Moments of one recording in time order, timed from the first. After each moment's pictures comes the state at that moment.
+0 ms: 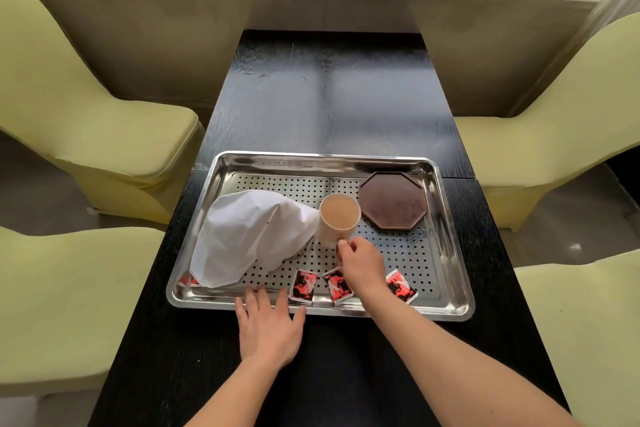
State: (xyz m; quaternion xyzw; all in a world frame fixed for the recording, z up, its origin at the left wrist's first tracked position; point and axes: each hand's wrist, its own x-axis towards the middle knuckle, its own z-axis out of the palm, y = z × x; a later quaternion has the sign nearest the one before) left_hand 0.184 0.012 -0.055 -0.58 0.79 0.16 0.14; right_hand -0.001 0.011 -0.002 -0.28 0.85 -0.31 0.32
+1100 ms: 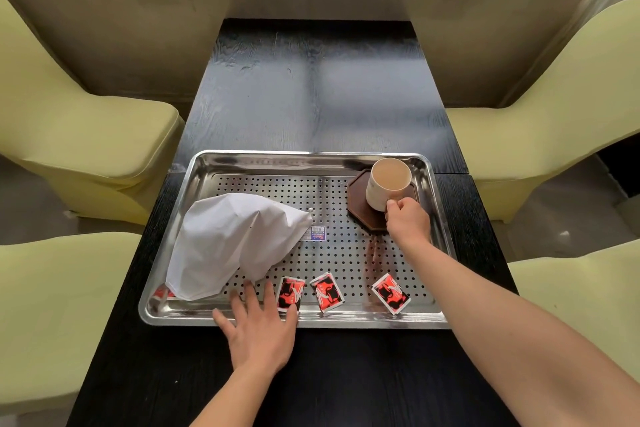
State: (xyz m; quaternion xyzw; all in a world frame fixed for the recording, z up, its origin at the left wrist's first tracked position) left_hand 0.161 0.002 -0.068 -0.61 0.76 0.16 0.13; right_hand -0.137 -0.019 -0.012 -0.23 0.91 -0.29 0.20
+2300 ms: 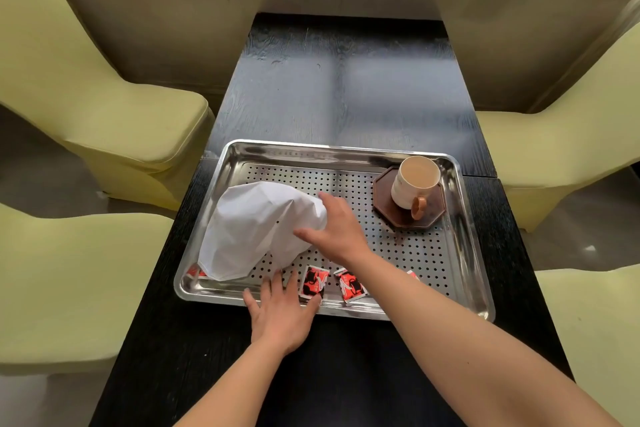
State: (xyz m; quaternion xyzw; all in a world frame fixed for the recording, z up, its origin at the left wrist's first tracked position) left_hand 0.177 -0.011 -0.070 -0.57 0.77 0.24 0.12; right_hand 0.015 -0.055 0.007 -0.49 0.78 -0.26 0.29
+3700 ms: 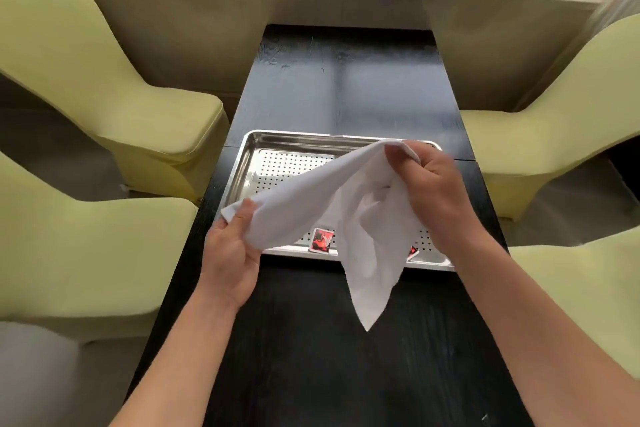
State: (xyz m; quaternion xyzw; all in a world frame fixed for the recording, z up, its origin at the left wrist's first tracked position) left_hand 0.265 0.023 0.133 -0.41 0.27 0.74 -0.45; right_hand 0.027 0.098 0.220 -0.44 0.68 -0.53 0.26
